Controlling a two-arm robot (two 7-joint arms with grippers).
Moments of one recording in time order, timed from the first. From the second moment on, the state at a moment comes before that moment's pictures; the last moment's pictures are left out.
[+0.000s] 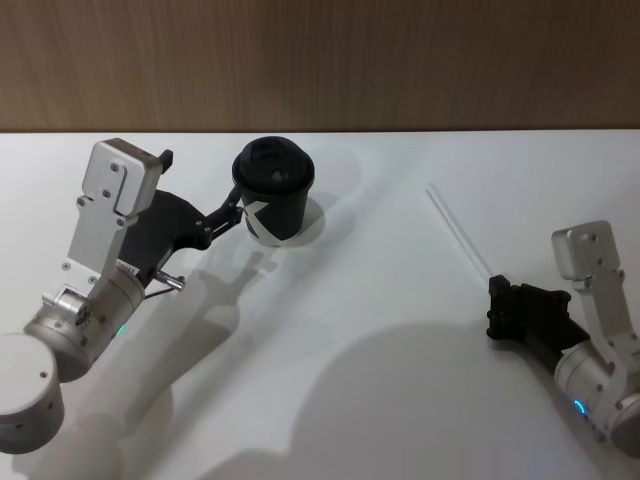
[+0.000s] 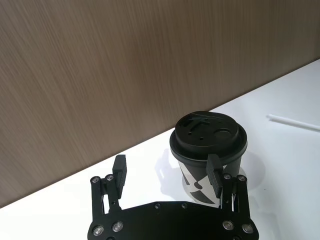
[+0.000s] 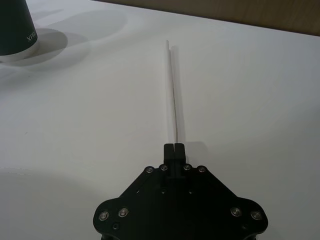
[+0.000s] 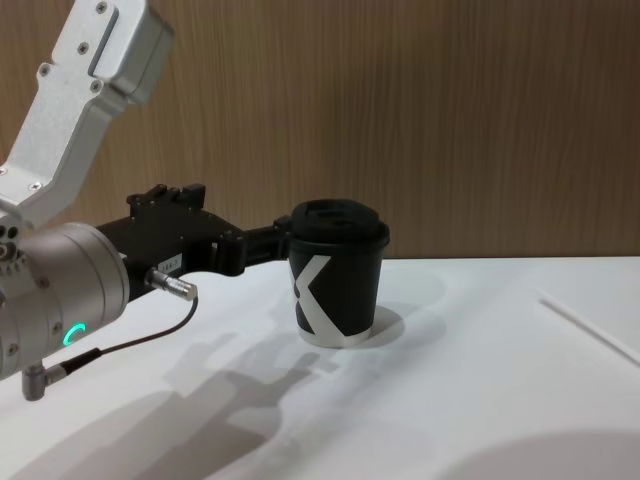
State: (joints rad) left arm -0.24 0.38 0.45 -1.63 -0.20 0.01 -0.01; right arm -0.08 0.35 -0.13 -1.74 0.20 0.32 0.10
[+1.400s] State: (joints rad) left arm -0.24 0.38 0.45 -1.63 -0.20 0.01 -0.01; right arm -0.05 0.45 -0.14 -1.84 0.14 -0.07 0.27
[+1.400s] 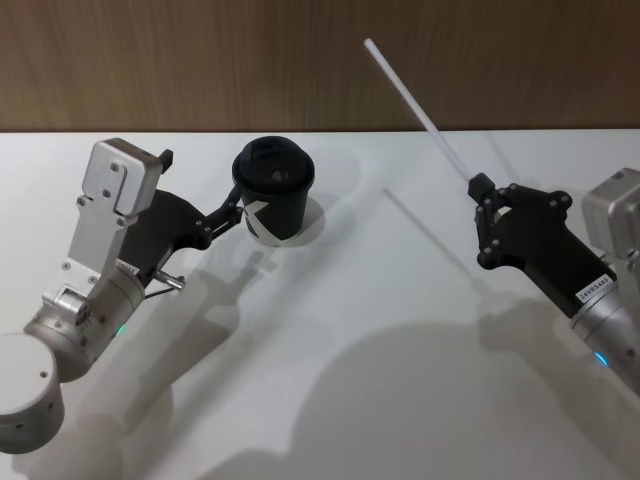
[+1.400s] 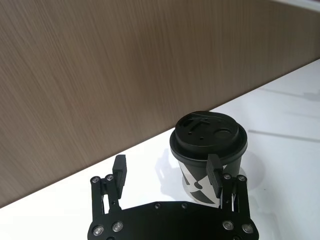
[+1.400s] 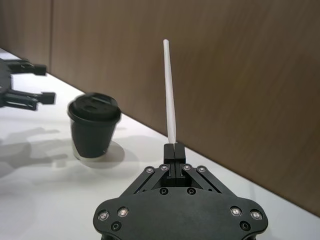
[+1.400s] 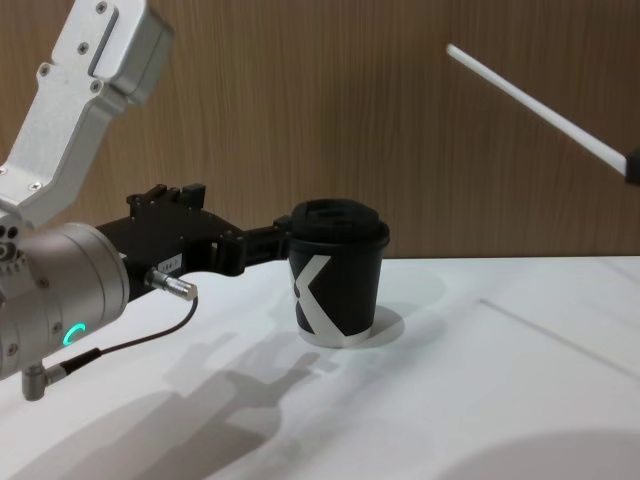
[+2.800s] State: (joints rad) left arm -0.24 0.38 0.45 -1.63 -0.20 0.01 -0.01; right arm 0.03 0.48 -0.30 -2.00 0.22 -0.20 0.48
